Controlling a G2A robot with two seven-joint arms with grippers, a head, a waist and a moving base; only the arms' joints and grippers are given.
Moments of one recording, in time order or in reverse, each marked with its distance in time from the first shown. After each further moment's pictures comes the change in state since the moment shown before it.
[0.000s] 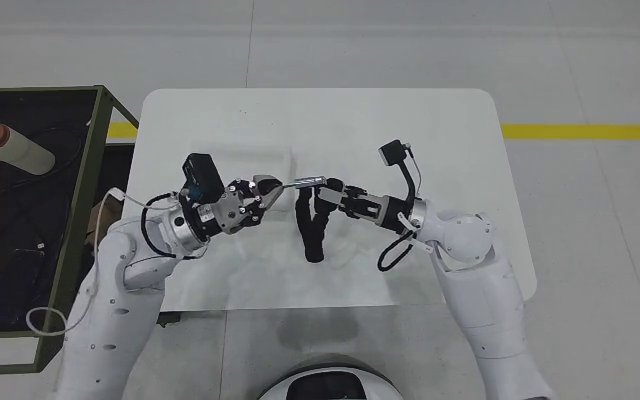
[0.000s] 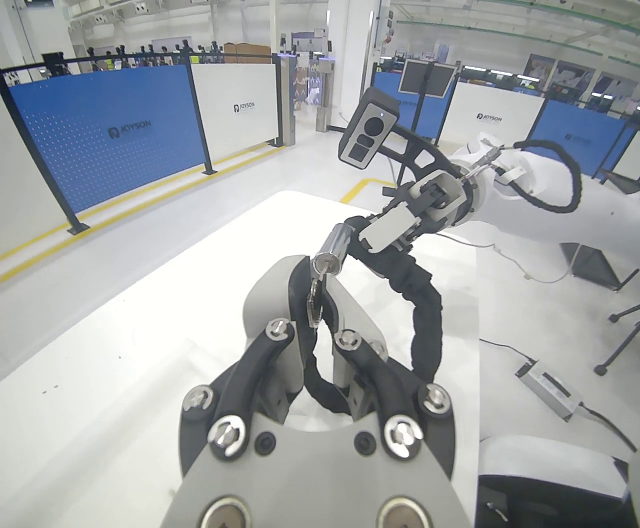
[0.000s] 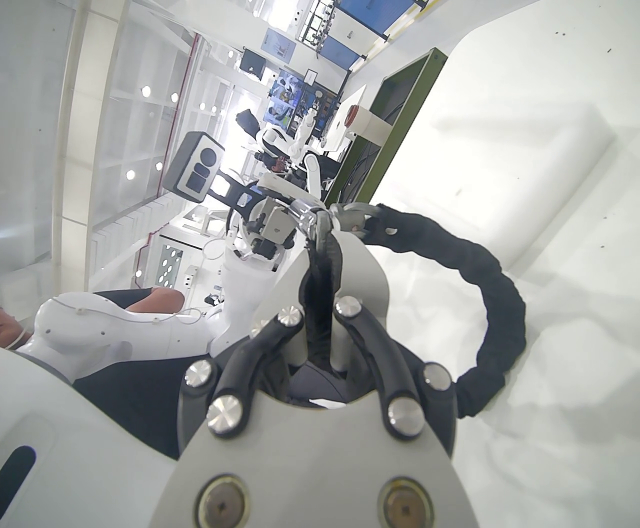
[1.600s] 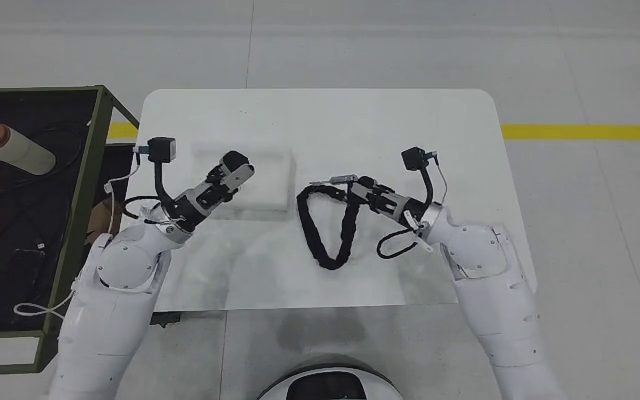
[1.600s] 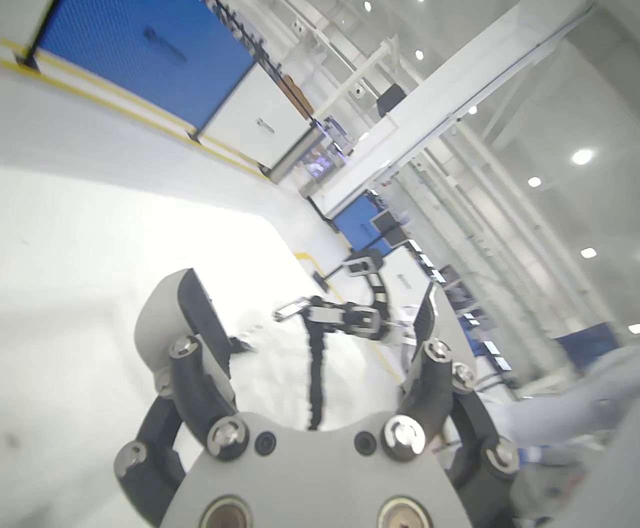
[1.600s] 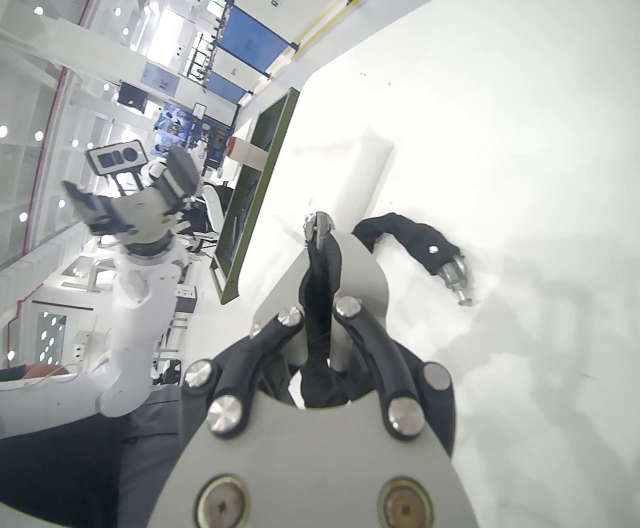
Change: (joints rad) left arm 0.017 0.030 -0.018 0.065 -1.147 0.391 -0.469; right arm -0.047 0.074 0.021 0.033 -0.321 0.103 -0.208
